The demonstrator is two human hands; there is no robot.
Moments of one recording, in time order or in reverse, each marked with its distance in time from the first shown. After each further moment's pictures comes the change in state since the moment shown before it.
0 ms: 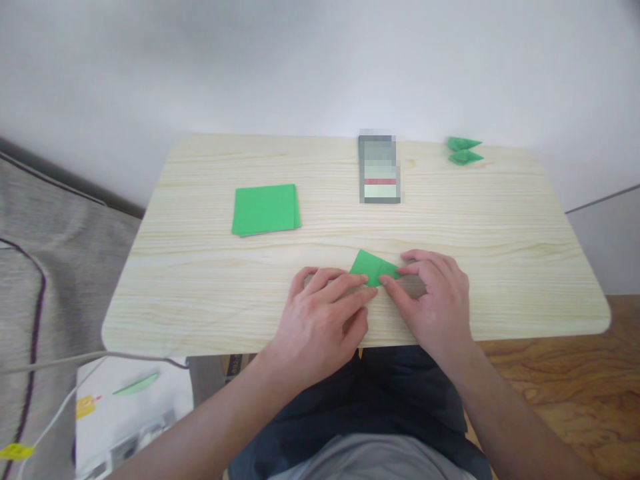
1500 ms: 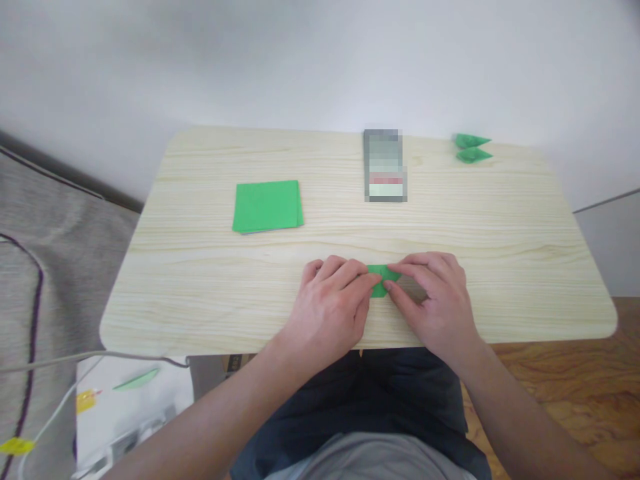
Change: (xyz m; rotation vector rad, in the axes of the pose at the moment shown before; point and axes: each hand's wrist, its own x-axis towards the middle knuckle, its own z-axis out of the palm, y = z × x) left_hand 0.016 -0.005 0.012 0.030 0.035 -0.010; right_hand 0.004 0.005 -0.002 0.043 -0.114 -0.102
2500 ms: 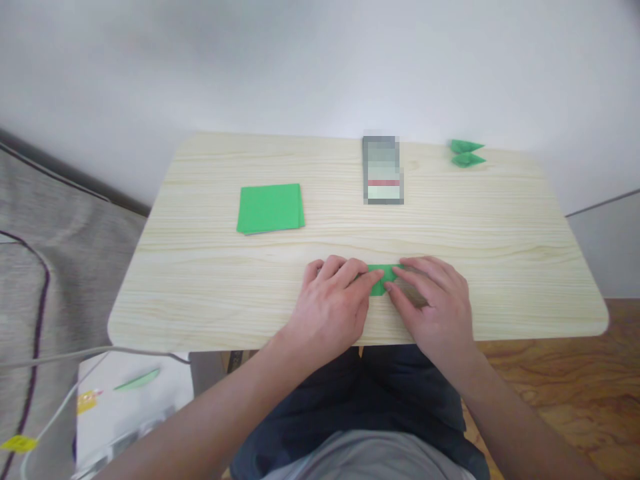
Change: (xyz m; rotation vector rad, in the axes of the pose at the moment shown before) left_hand -0.001 0.003 -0.001 0.078 -0.077 -0.011; right_hand -0.013 -0.001 0.003 -0.080 0.091 -0.004
